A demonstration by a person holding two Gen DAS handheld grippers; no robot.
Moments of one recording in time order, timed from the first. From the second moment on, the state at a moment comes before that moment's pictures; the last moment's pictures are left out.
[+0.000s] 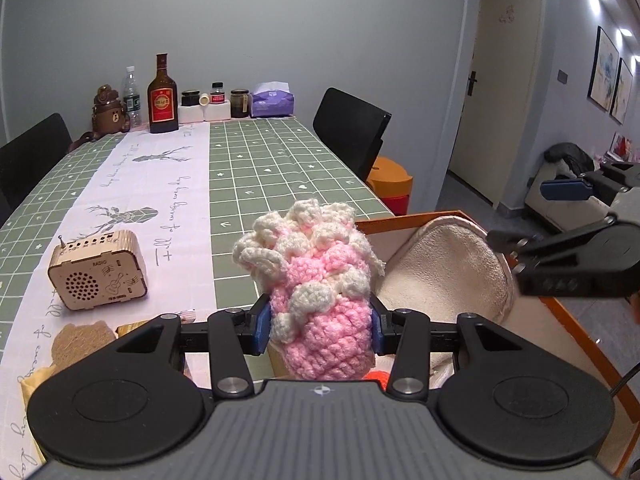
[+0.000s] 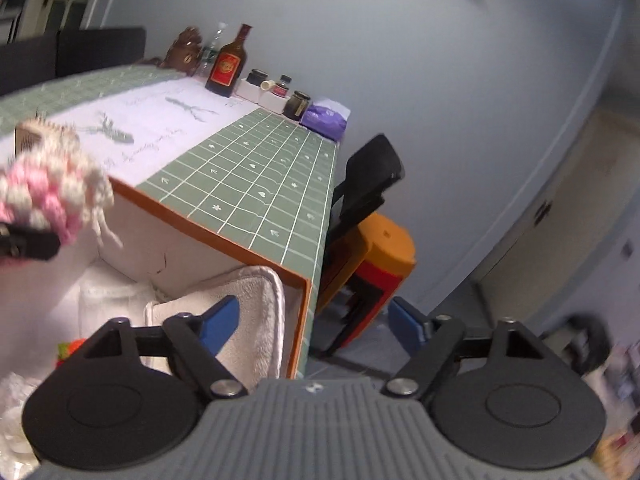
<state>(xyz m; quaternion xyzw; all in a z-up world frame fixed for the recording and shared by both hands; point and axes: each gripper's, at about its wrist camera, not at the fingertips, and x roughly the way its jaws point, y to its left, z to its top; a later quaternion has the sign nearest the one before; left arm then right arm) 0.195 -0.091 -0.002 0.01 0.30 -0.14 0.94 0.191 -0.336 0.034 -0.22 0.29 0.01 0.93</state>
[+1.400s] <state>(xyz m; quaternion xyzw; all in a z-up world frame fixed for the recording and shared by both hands) 0.182 -0.060 0.011 0.02 0.28 -0.06 0.96 0.290 -0.286 -0.066 -0.14 0.54 -0.01 0.83</state>
